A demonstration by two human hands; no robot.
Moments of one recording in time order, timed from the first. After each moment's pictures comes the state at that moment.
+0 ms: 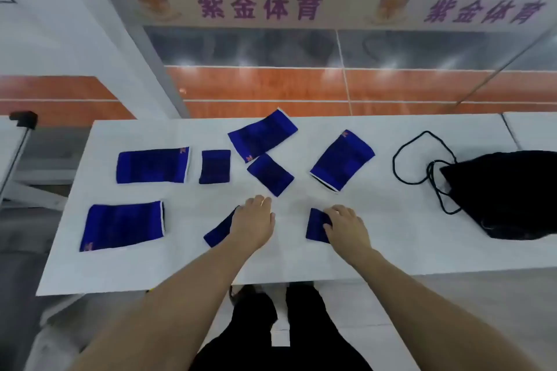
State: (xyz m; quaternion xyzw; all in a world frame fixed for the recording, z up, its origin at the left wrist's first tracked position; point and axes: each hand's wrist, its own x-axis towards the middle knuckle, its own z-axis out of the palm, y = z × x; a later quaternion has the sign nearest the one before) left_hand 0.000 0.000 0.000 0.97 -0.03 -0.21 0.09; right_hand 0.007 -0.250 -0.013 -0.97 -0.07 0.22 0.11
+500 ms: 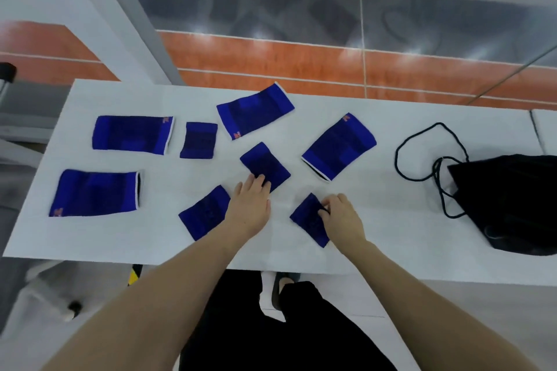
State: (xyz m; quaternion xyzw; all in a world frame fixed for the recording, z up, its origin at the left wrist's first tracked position) left_hand 0.011 -0.040 -0.048 0.97 -0.02 -0.22 0.07; right_hand 0.032 -0.280 -0.043 -0.94 0.00 0.25 0.21
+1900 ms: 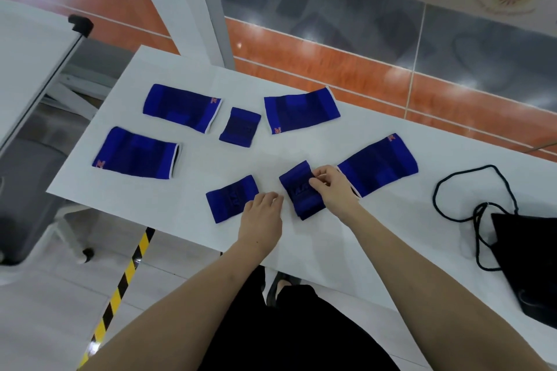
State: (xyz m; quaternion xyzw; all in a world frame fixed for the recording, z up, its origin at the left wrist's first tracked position) left_hand -0.043 -0.045 -0.036 0.96 0.14 -0.15 0.17; right_hand 0.100 -0.191 -0.024 -0.83 -0.02 0.33 0.45
